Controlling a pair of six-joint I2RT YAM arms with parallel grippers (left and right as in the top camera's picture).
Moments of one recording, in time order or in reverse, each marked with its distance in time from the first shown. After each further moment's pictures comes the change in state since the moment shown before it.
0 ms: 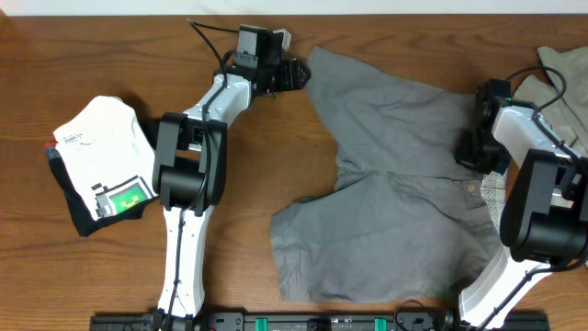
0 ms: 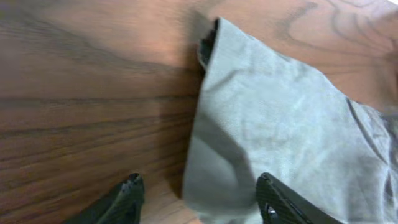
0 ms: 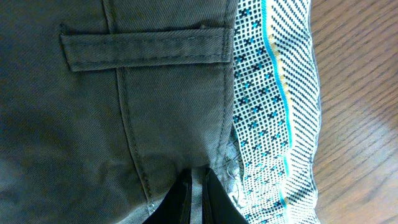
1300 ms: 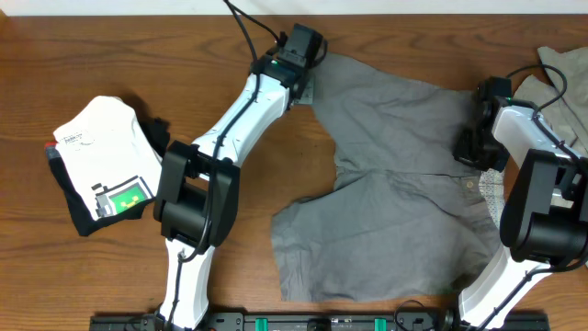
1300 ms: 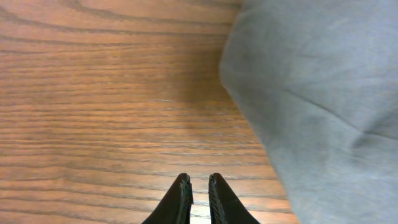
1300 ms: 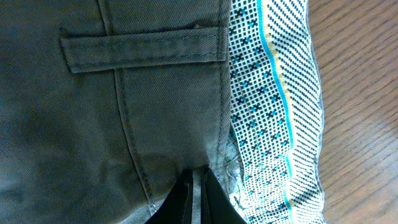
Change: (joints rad) left arm -0.212 -0.270 -0.002 -0.513 -0.762 -0.005; right arm 0.000 -0.001 0.000 0.033 -0.027 0.000
